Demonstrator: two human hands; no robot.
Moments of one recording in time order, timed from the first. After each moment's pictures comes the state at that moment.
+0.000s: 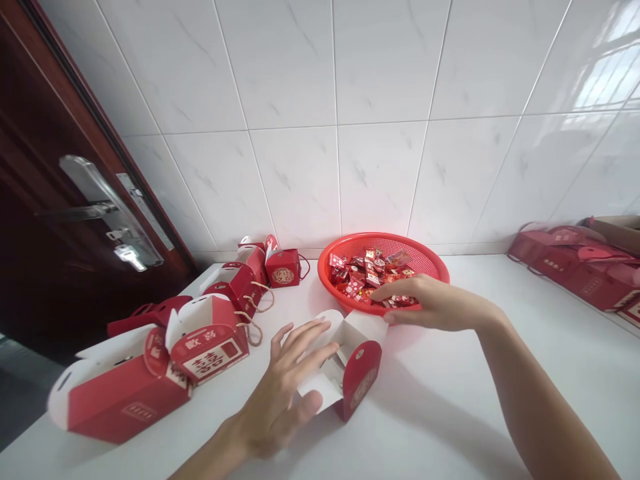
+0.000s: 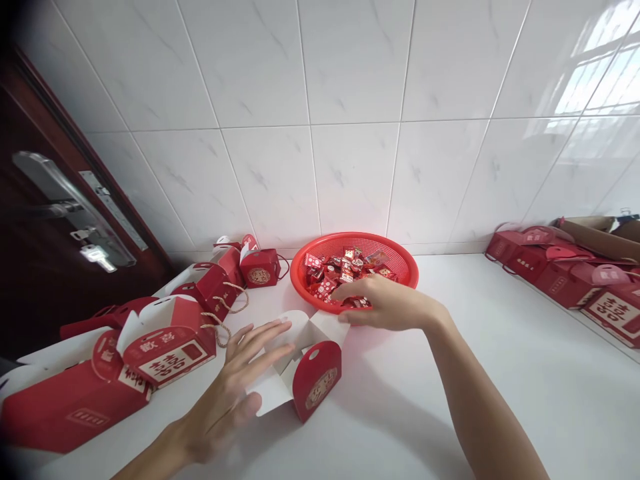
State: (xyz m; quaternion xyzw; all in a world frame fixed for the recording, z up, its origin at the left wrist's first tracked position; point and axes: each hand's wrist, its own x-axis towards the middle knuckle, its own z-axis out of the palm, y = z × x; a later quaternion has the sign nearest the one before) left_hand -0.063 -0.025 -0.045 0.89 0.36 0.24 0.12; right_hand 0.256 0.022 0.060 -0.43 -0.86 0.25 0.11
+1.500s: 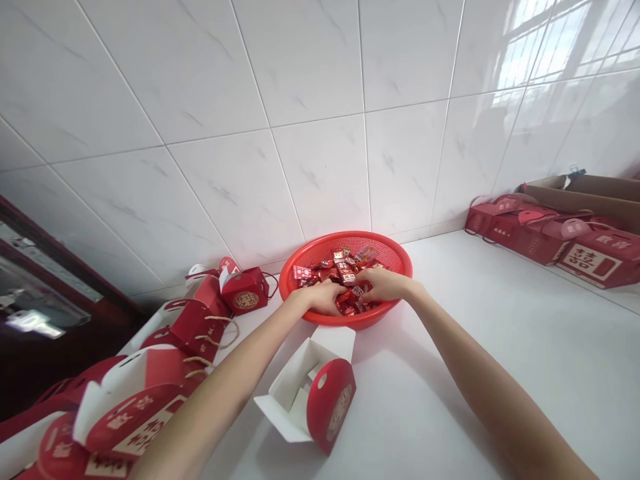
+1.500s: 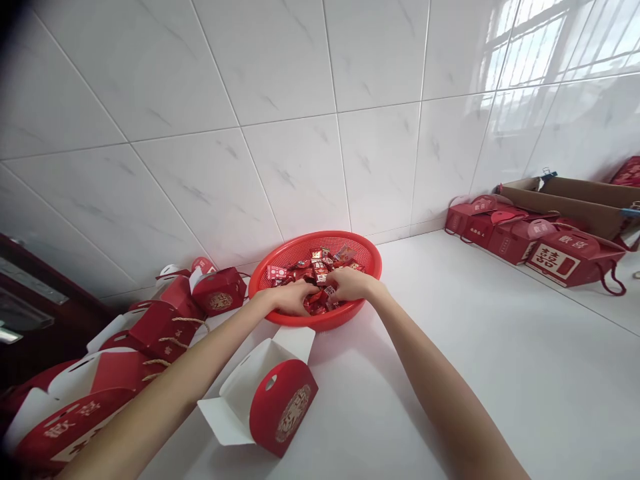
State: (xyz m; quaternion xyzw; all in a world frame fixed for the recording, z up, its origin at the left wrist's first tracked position) left_hand 0.082 0.161 0.002 0.90 0.38 -0.13 0.17; right_hand 0.271 0.095 0.004 -0.57 -0.78 0.22 0.09
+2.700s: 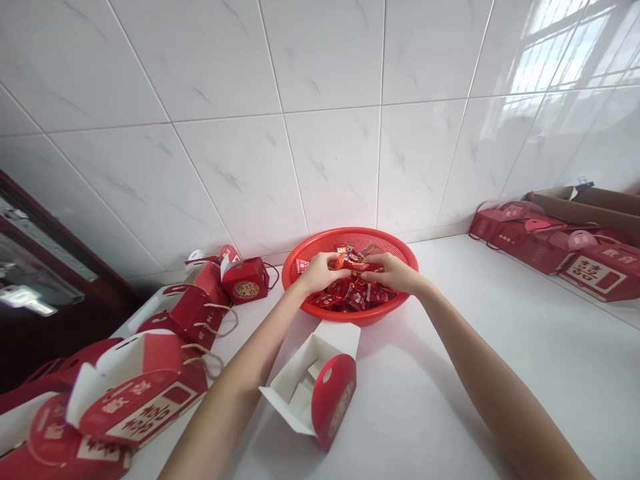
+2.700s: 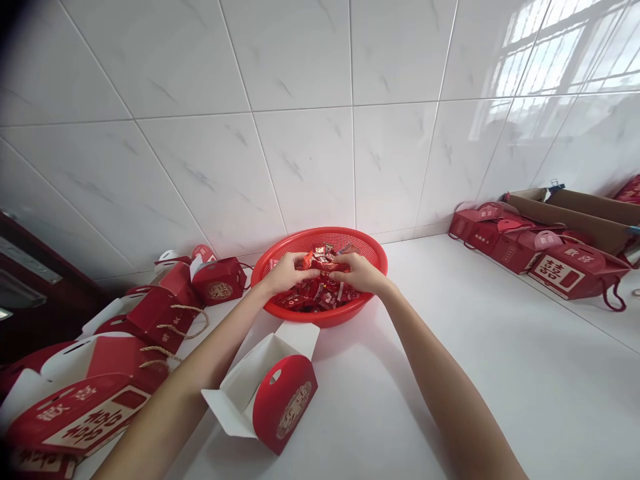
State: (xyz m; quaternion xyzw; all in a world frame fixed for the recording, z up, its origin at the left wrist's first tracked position) left_hand 0.074 0.171 -0.006 0.81 0.33 0.30 0.38; right_hand 0.288 0.104 -0.010 -0.52 -0.74 0.28 0.33
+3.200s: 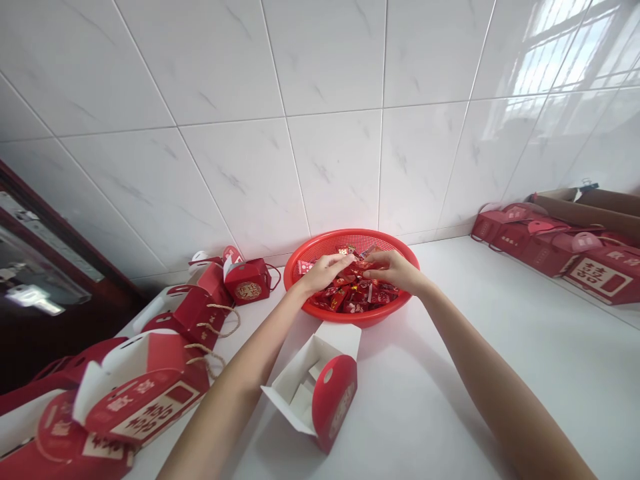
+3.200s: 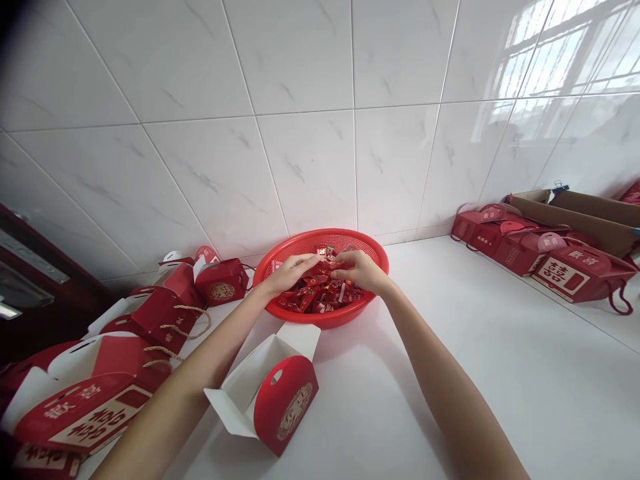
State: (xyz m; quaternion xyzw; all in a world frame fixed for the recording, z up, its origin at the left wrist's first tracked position) left_hand 0.077 0.171 -0.005 0.77 0.27 0.30 0.49; right_hand 0.289 0.103 -0.010 -0.48 -0.70 0.34 0.42
